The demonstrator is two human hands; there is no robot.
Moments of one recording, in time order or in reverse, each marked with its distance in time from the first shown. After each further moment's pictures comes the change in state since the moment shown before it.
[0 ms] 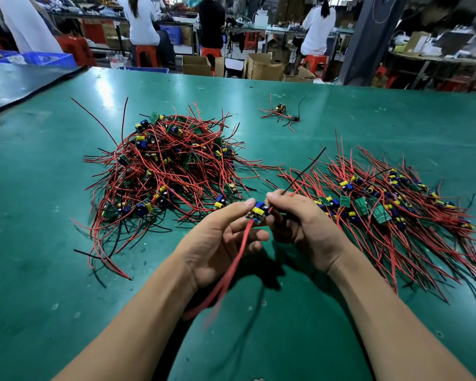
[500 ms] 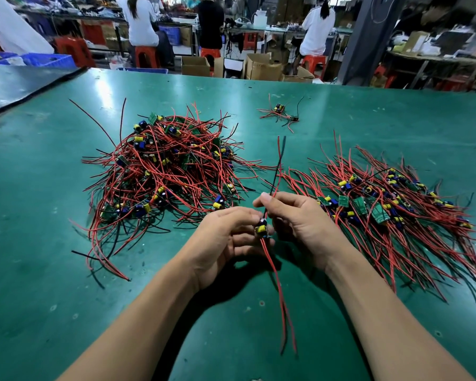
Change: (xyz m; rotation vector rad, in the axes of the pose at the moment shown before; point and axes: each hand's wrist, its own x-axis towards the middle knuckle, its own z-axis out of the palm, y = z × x) left_hand 0.006 -0.008 0.002 0.187 0.094 0.107; right_hand 0.005 0.010 -0.008 -0.067 0.026 -0.001
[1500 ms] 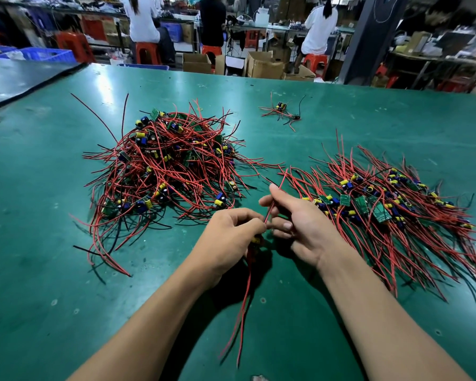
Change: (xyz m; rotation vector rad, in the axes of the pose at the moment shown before) left_hand 0.002 -0.013 0.006 0.423 0.144 0.162; right_hand 0.013 0.002 0.008 0.191 0.160 0.125
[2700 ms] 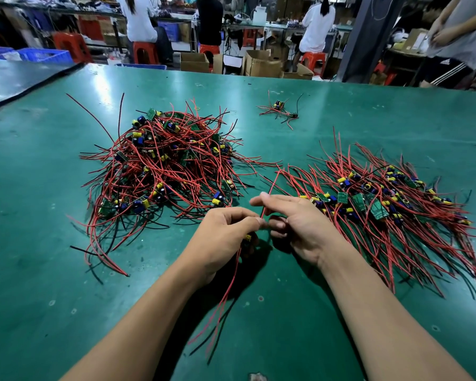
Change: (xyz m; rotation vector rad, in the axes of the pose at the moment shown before) left_hand -0.001 0.002 -0.006 -0.068 -0.029 0.007; right_hand 0.005 0.005 -0.012 -0.141 -0.074 -0.064
